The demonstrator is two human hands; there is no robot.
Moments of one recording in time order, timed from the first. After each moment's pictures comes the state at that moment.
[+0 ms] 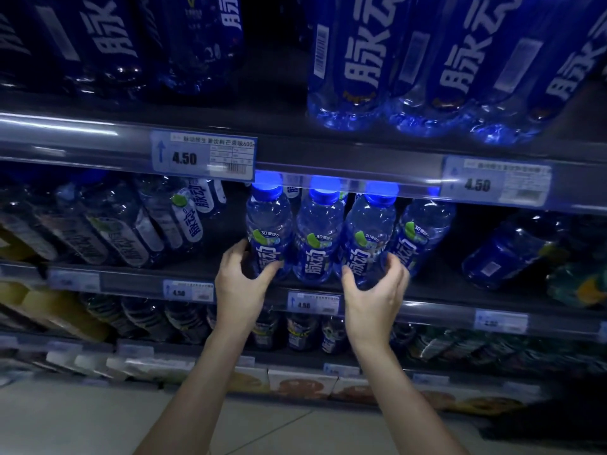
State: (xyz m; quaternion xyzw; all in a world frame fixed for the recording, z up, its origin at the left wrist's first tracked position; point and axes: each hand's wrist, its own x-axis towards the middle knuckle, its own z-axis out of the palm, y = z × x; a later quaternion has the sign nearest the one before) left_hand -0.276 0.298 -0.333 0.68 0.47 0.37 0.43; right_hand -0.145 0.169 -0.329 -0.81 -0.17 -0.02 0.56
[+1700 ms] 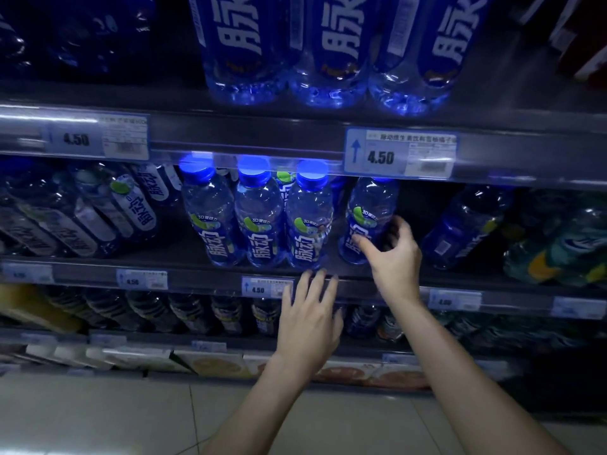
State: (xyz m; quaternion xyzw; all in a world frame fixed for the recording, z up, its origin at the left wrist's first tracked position) left_hand -0.182 0.150 -0.365 0.95 0.29 0.11 0.08; right_hand -0.014 0.113 -0.337 -0.76 -0.25 0.04 0.60
